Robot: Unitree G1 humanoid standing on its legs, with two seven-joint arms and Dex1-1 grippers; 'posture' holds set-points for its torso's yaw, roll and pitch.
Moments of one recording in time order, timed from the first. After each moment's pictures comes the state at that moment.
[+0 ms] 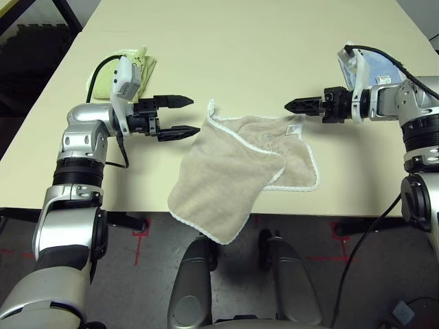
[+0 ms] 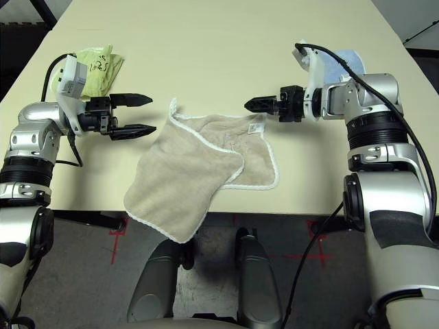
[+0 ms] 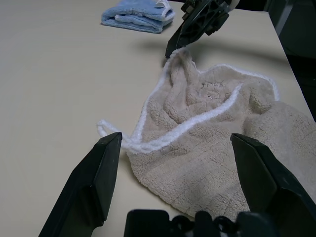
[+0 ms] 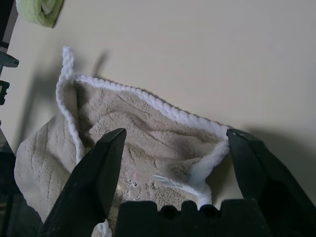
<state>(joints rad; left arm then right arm) -0.92 0.61 0.06 0.68 -0.28 0.08 -1.50 -1.15 -0.57 -0.02 0.73 0.34 1.15 0.96</state>
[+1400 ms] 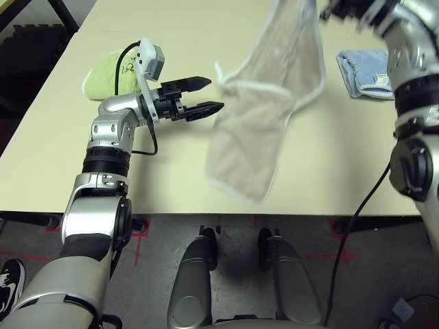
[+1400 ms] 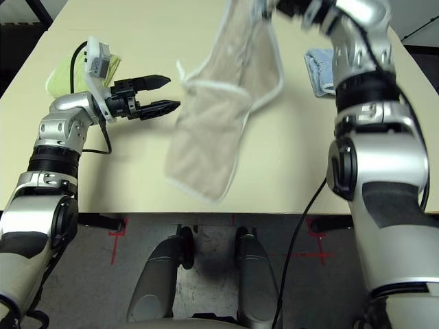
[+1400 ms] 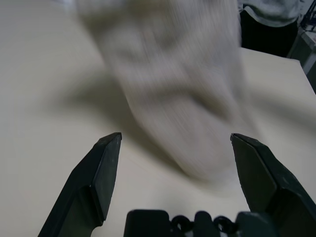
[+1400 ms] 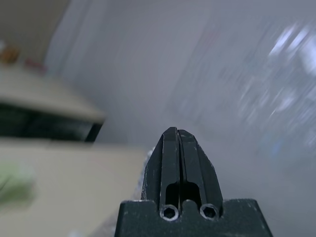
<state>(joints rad) -1.02 0.46 0.07 0.74 -0.29 0.15 -1.28 -1.67 -0.50 -0.20 1.03 0.21 -0.43 0.78</state>
